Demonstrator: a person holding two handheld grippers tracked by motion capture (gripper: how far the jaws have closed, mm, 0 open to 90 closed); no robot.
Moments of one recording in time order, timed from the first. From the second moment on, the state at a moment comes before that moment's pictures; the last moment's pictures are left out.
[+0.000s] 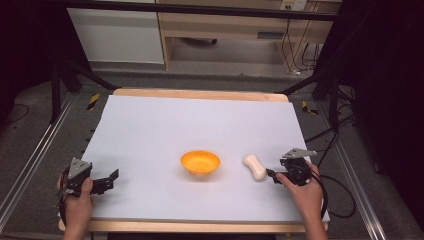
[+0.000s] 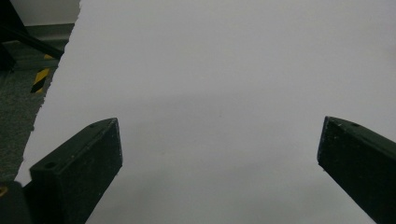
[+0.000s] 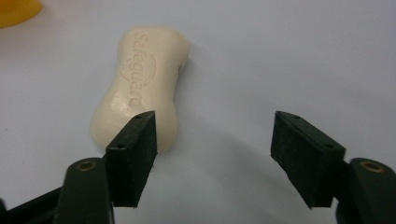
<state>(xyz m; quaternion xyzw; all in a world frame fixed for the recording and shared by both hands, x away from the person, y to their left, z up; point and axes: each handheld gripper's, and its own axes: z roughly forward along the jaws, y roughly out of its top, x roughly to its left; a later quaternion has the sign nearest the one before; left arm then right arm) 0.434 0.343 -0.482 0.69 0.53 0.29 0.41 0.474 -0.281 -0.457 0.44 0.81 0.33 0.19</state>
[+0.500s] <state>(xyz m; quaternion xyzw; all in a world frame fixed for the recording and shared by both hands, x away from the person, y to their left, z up) 0.434 0.343 -0.482 0.69 0.53 0.29 0.40 0.495 -0.255 -0.439 0.44 0.83 0.28 0.18</state>
